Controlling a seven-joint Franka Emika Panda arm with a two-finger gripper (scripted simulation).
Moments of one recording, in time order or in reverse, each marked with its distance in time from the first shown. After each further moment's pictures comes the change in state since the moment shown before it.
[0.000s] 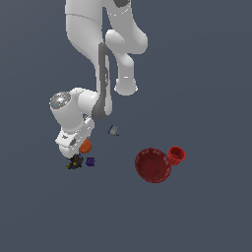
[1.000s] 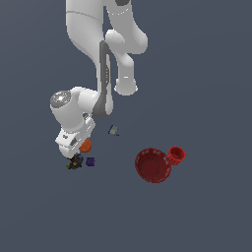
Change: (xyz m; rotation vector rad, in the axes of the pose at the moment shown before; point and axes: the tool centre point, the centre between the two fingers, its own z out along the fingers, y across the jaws) arm 0.004 0.001 -0.006 -0.002 -0.001 0.000
